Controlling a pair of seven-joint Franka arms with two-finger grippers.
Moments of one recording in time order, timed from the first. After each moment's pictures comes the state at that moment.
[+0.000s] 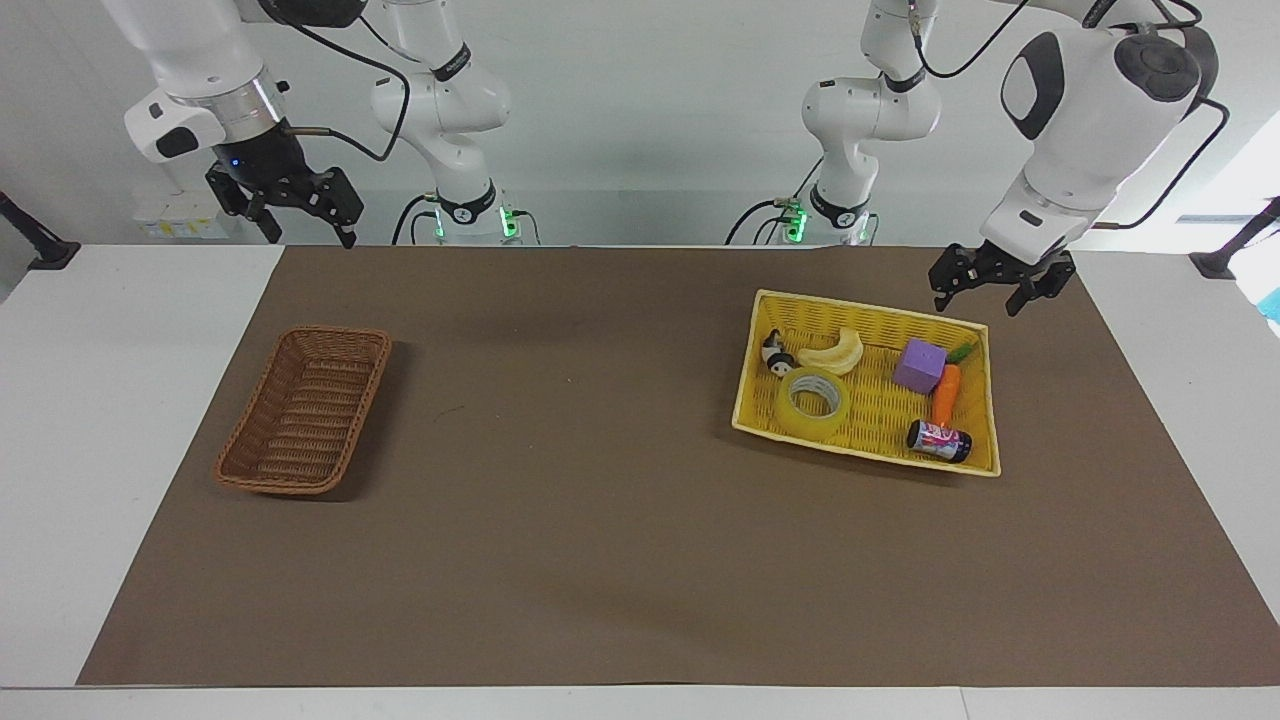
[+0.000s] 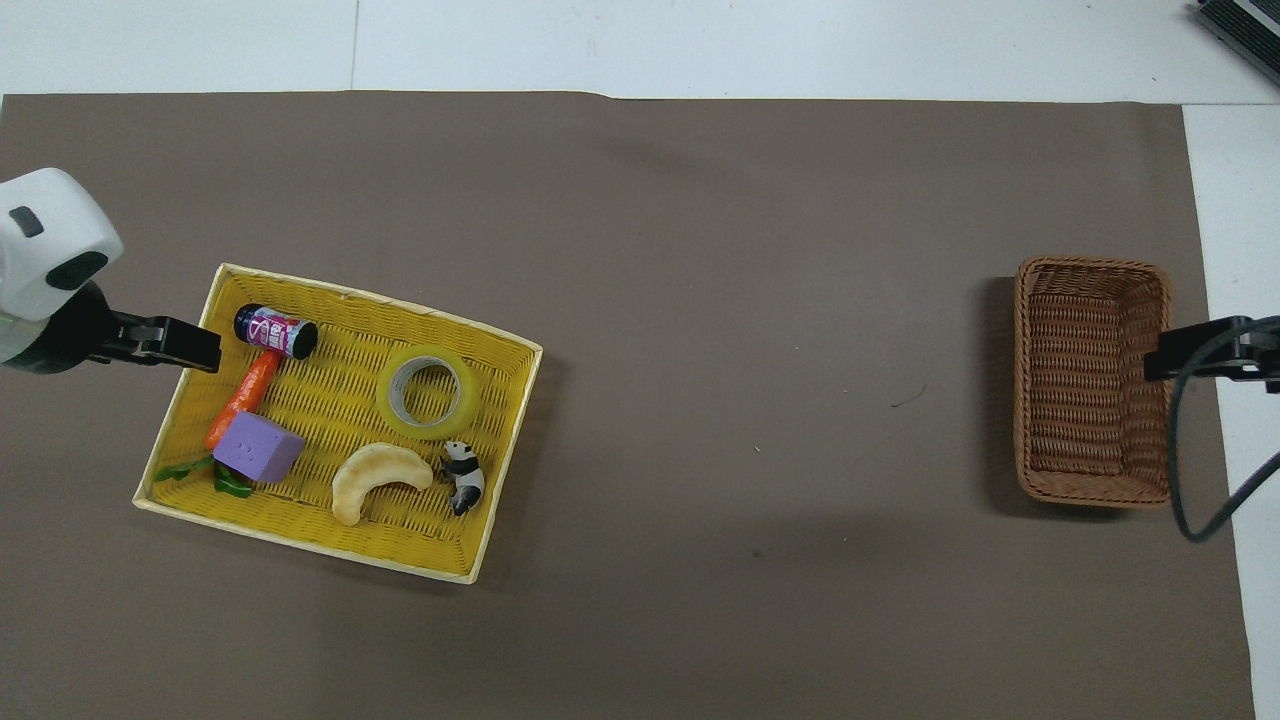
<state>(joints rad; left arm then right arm) -0.14 -0.03 0.03 -1.80 0.01 1.75 0.06 0.10 -0.09 -0.15 -1.62 -0.01 1.52 0.07</state>
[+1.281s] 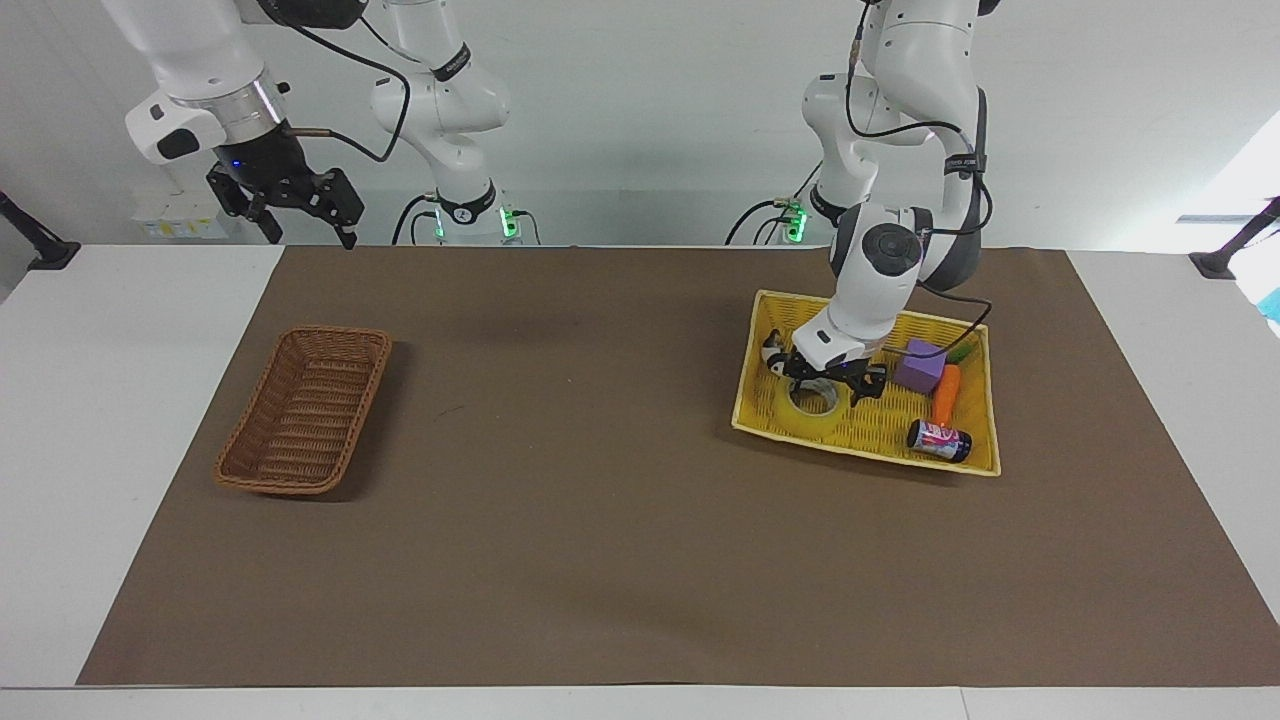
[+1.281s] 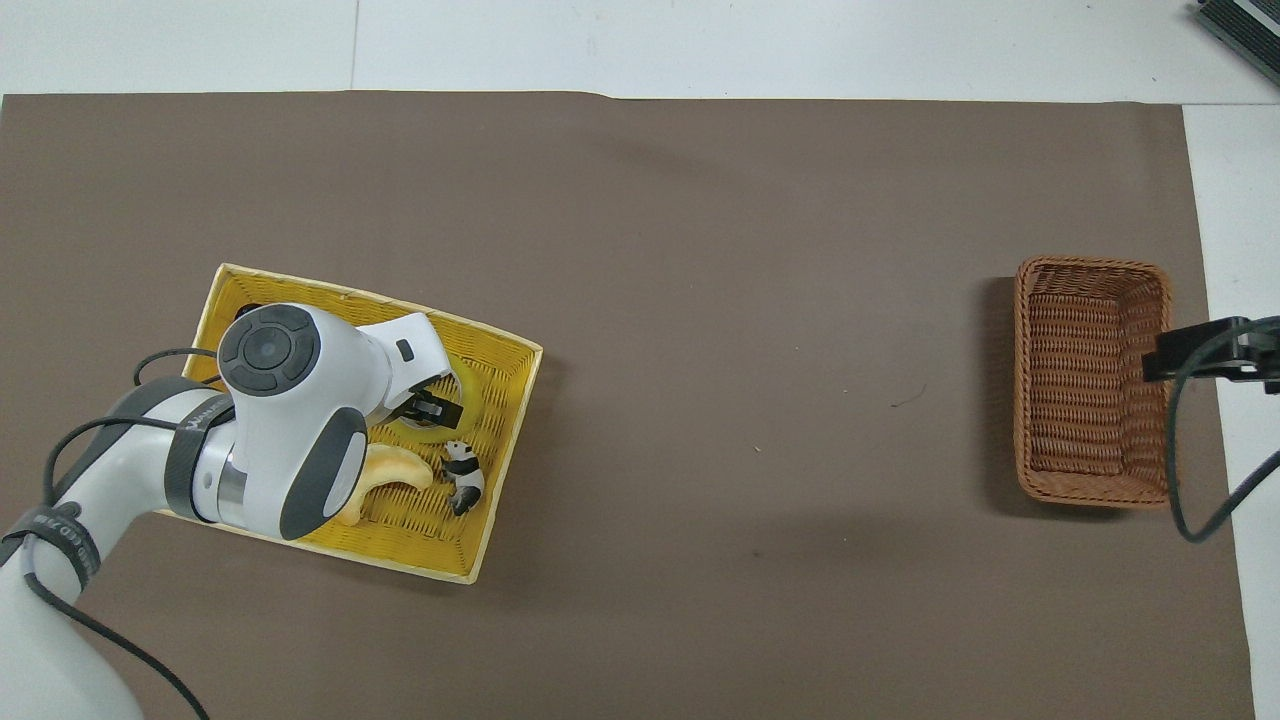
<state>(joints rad) -0.36 0.14 0.03 -2.19 0.01 2.32 0.05 0.10 -0.09 -0.15 -1.63 -0.01 1.52 0.07</state>
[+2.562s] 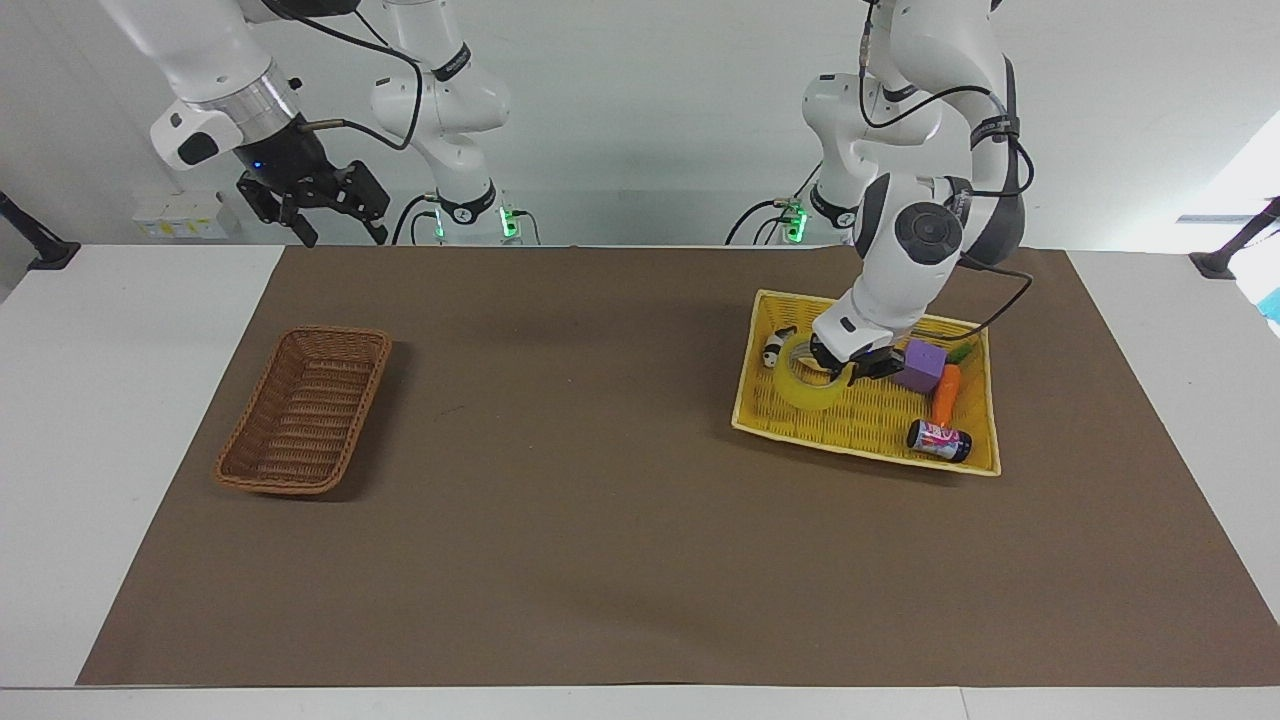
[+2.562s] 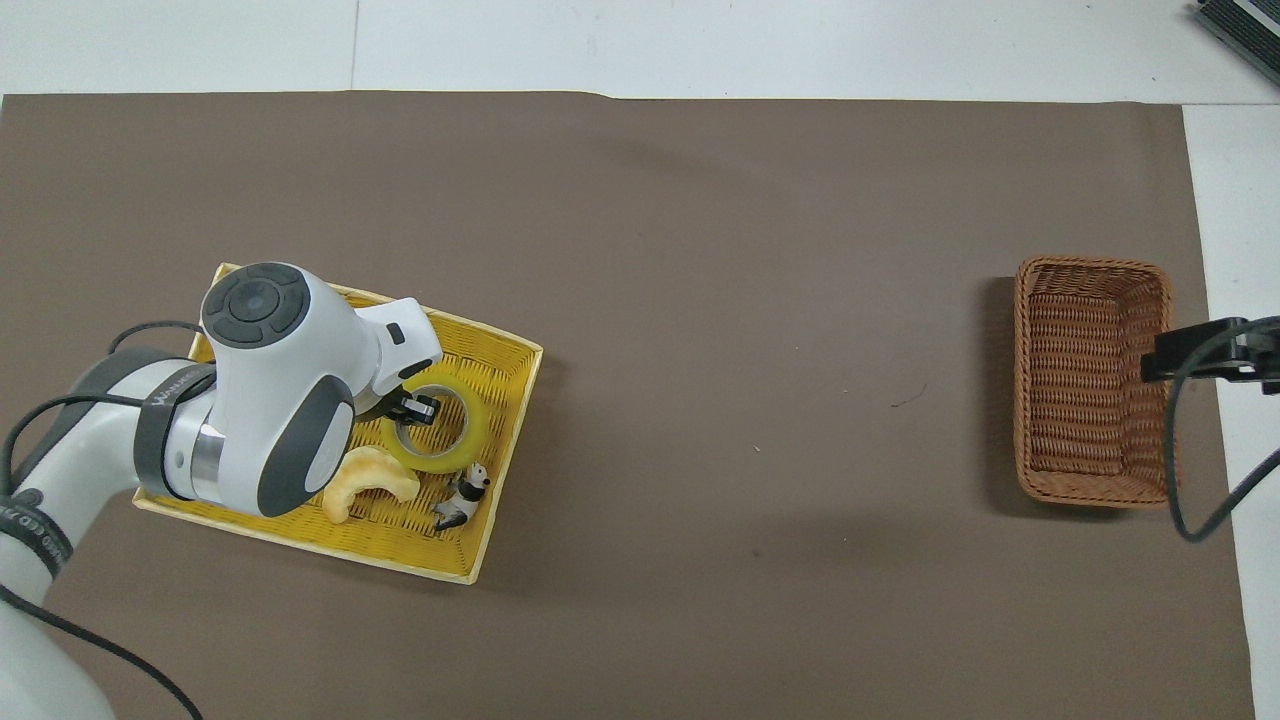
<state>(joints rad) -0.35 0.14 0.05 -1.93 -0.01 1.96 0.04 0.12 -0.09 -0.14 -1.63 0.19 1.51 0.07</state>
